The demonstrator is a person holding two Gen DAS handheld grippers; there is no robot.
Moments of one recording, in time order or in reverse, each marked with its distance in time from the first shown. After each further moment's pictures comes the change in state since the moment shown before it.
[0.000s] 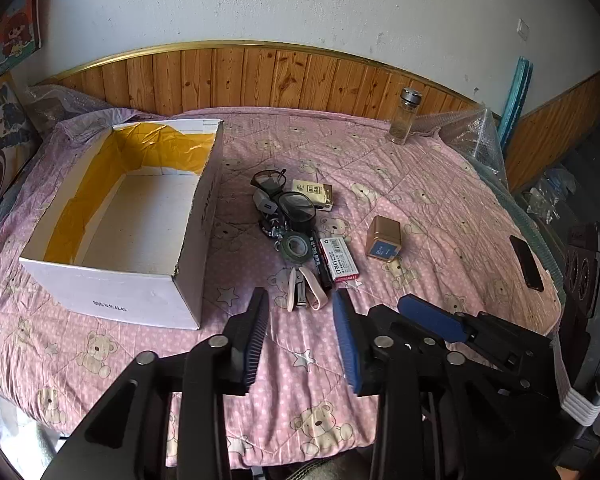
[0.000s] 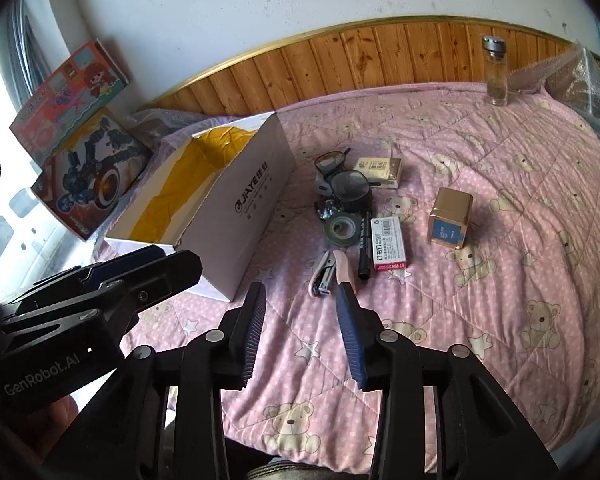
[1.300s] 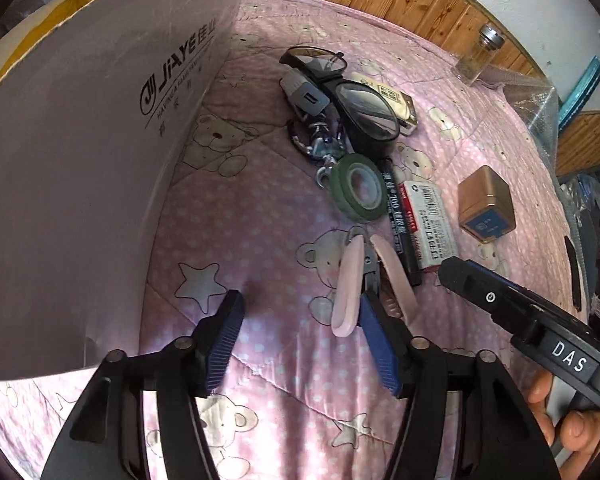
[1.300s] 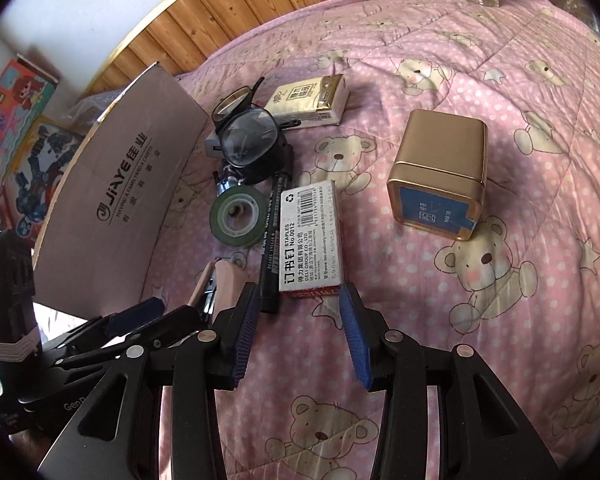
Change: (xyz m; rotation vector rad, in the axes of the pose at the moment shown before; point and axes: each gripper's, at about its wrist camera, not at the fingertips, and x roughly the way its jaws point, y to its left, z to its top) left arm 0.178 0.049 -0.010 -0.141 0.268 0.009; right arm 0.137 -0.108 0.023 0.167 0.210 0.001
